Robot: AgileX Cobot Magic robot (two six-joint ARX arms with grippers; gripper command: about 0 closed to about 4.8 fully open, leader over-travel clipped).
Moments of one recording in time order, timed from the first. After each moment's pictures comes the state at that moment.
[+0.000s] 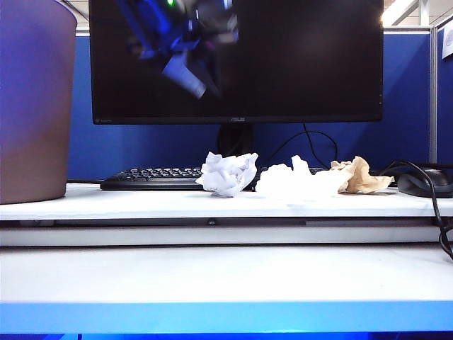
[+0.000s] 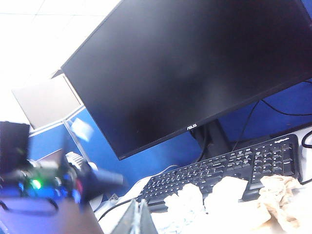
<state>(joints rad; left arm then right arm) -0.64 1.64 1.35 -0.27 -0.10 0.12 0.07 0.00 0.01 0.40 -0.31 0.68</state>
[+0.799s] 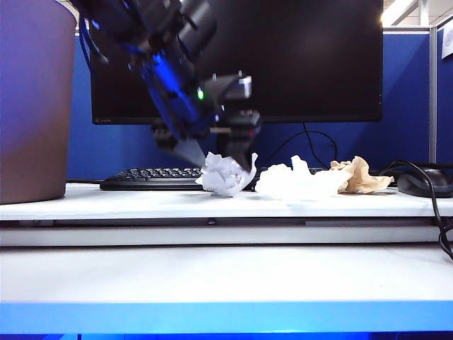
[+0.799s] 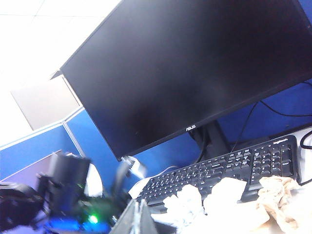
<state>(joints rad) -0.64 1.90 1.36 -0.13 -0.07 0.05 0.07 0.00 0.01 0.41 -0.31 0.68</state>
